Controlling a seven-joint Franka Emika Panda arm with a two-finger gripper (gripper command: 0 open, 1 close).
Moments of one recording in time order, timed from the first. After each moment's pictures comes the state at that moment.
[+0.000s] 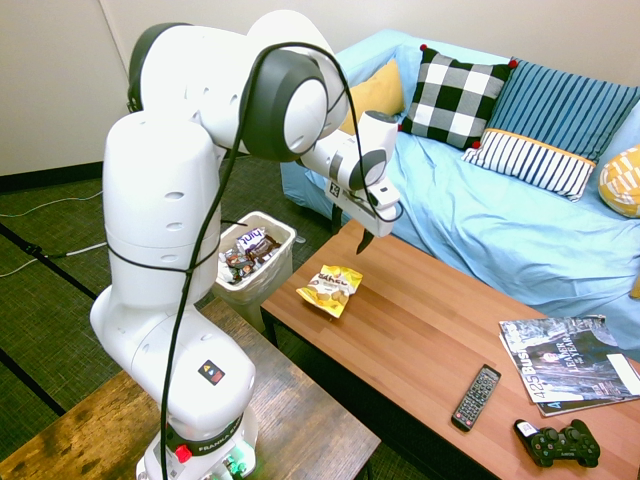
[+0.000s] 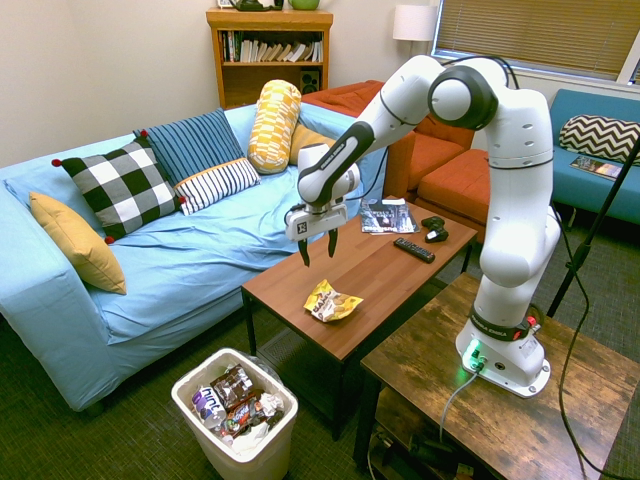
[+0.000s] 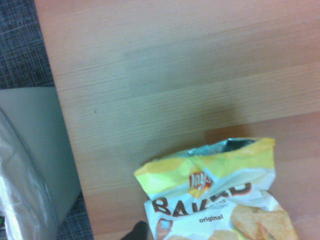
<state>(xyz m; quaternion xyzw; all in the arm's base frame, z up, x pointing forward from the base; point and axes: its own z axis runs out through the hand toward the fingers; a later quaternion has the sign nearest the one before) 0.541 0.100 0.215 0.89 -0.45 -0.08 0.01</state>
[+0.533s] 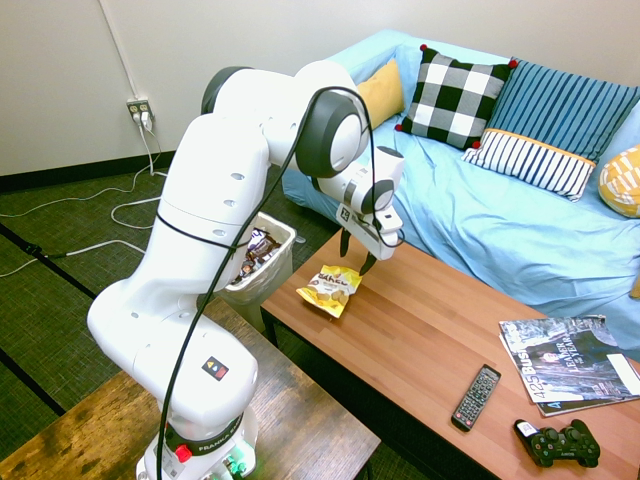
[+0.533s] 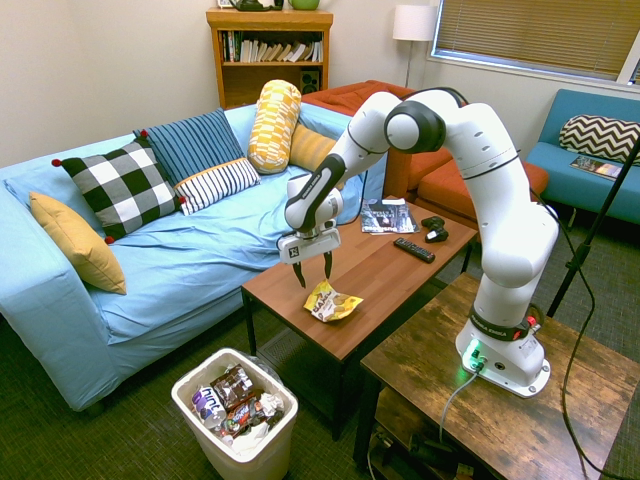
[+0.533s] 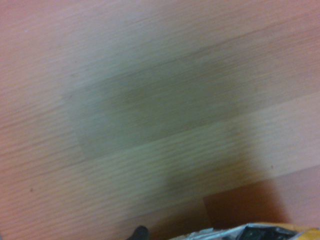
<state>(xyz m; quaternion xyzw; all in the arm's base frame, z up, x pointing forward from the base) 0.576 0.091 0.119 0.86 -0.50 -0.12 0.05</state>
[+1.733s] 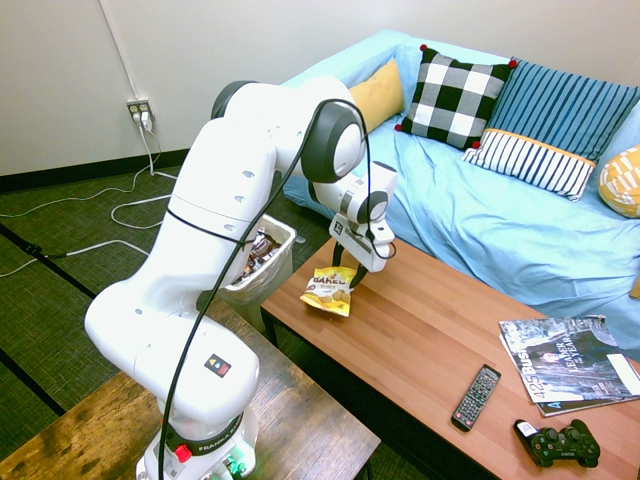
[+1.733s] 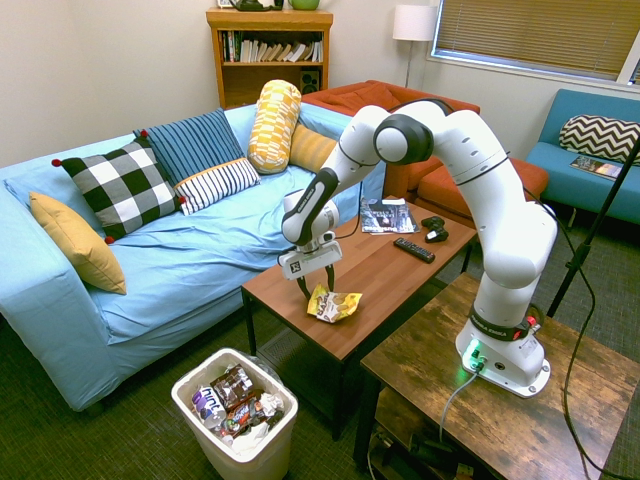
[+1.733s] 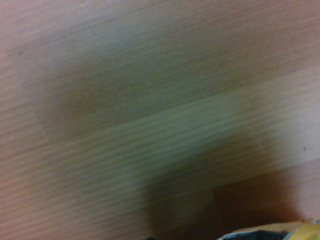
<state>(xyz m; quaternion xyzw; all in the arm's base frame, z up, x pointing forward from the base) 0.564 0.100 0.086 0.85 -0.49 -0.16 0.08</state>
